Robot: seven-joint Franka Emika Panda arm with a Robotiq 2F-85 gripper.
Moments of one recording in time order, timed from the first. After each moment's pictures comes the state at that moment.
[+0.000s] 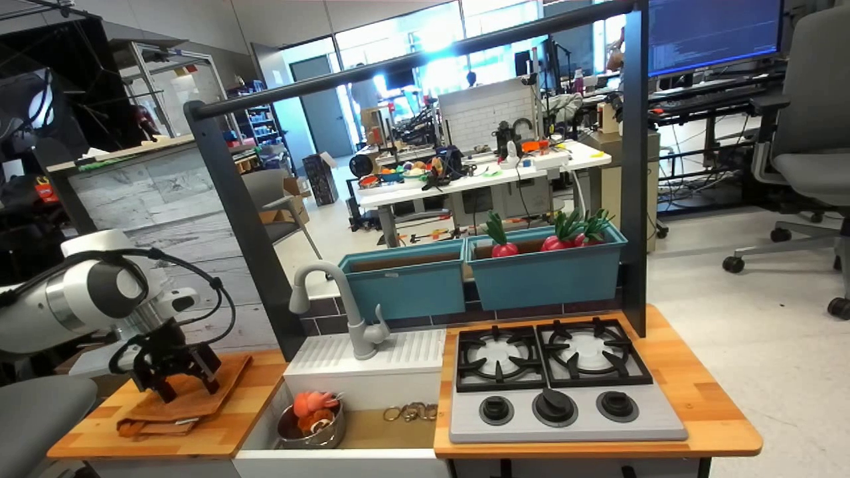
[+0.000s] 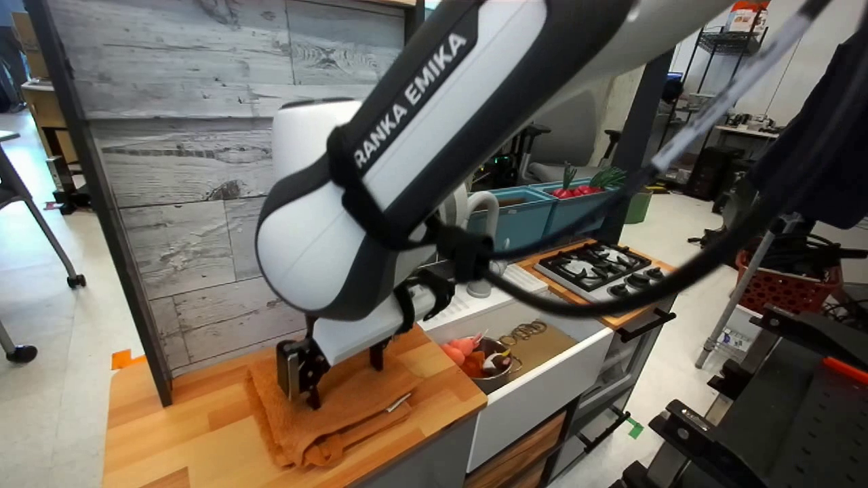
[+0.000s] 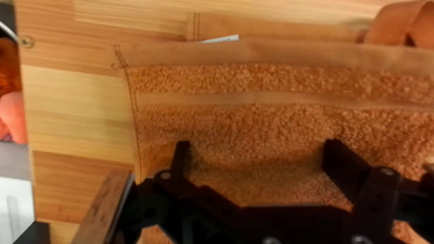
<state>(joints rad) 0.40 1.30 0.03 -1.18 -0.15 2.46 0.34</state>
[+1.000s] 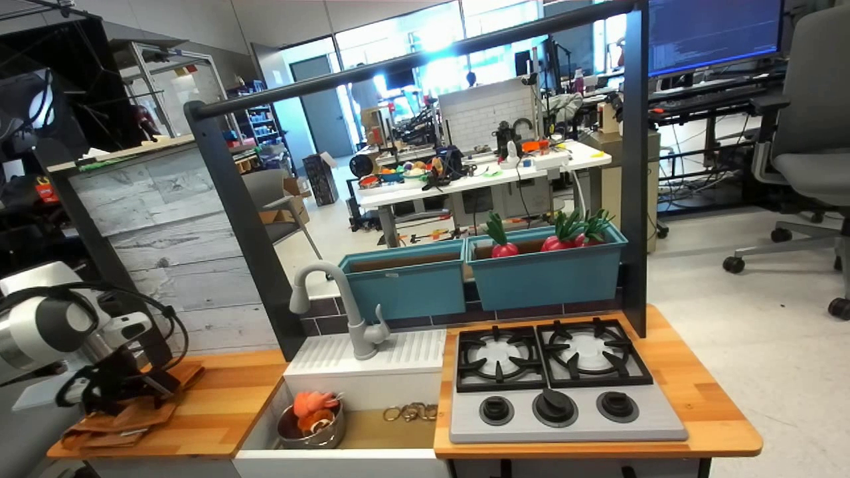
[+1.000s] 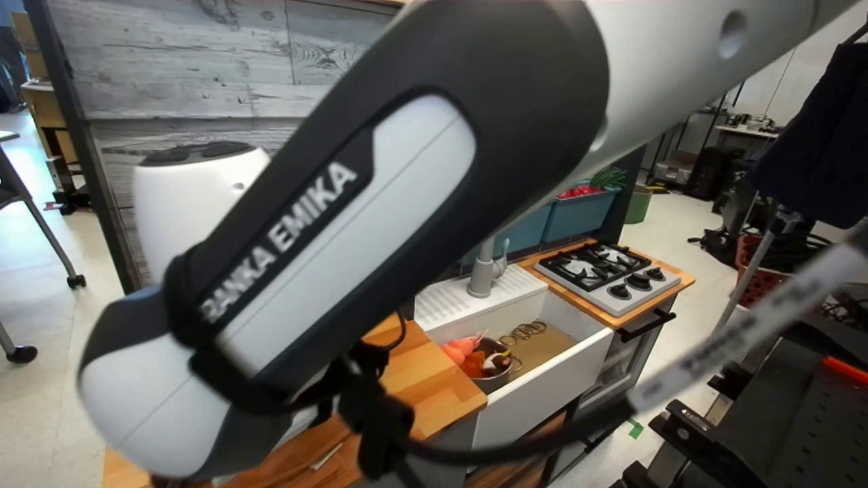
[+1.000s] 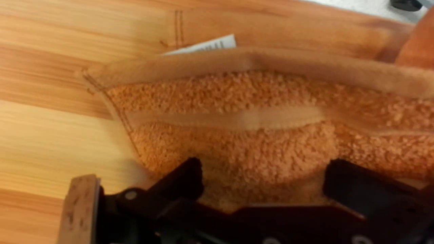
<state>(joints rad) 0.55 1.44 0.02 -0.98 -0.13 2.46 0.40</state>
